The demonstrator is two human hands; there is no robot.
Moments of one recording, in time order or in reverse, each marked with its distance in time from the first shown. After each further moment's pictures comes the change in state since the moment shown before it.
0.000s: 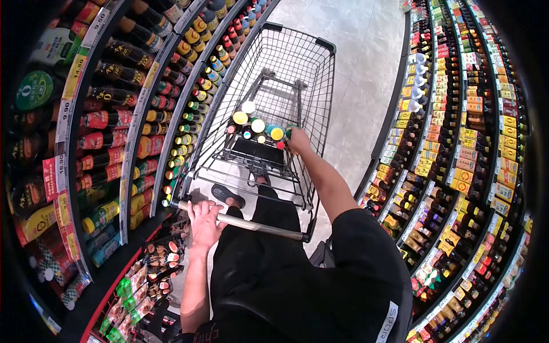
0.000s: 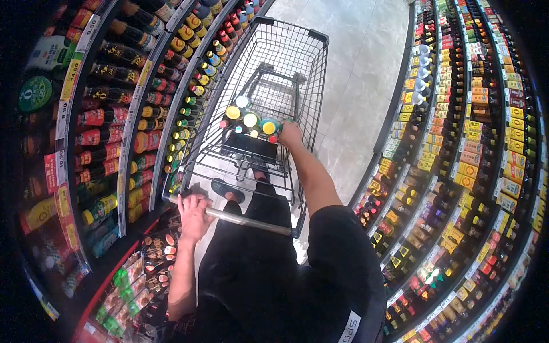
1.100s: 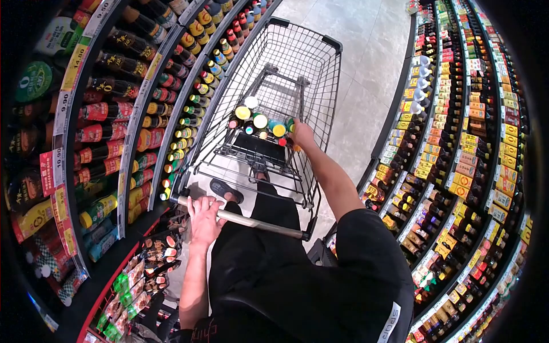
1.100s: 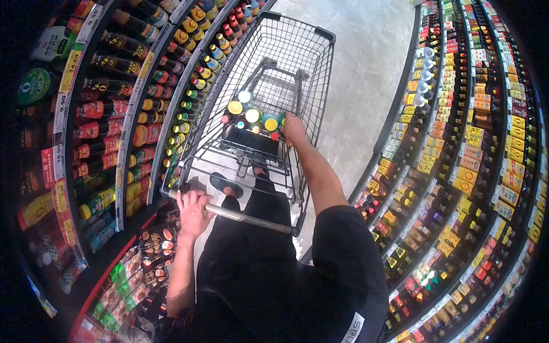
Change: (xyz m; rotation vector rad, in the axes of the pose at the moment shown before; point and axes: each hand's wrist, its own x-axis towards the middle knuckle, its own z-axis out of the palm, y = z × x) left_hand 0.000 0.000 -0.002 -0.035 0.020 0.001; right_hand 0.011 0.002 -0.010 -0.024 0.020 -0.112
